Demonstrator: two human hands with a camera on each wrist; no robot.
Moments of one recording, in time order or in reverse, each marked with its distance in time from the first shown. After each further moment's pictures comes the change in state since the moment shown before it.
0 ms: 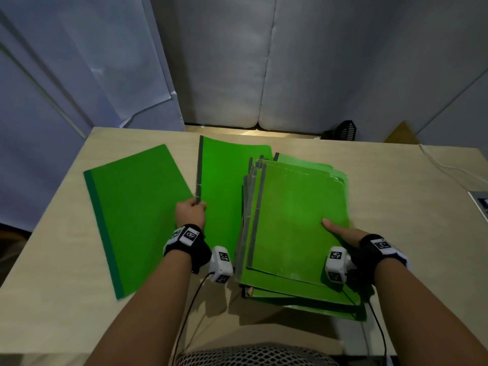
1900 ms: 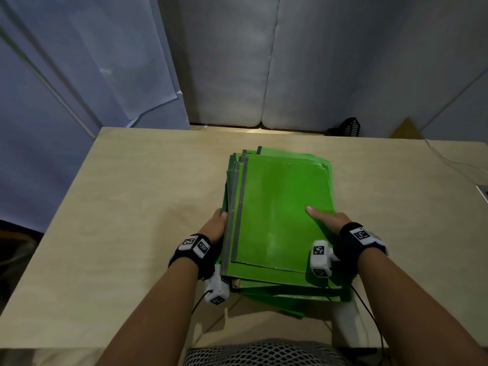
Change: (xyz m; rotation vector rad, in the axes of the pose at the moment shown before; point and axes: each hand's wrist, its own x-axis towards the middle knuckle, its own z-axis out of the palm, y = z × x) left_hand -0.029 -0.014 -0.010 0.171 -0.628 -0.055; right_hand -0.025 -0.035 0.051 0.079 0.057 -0.173
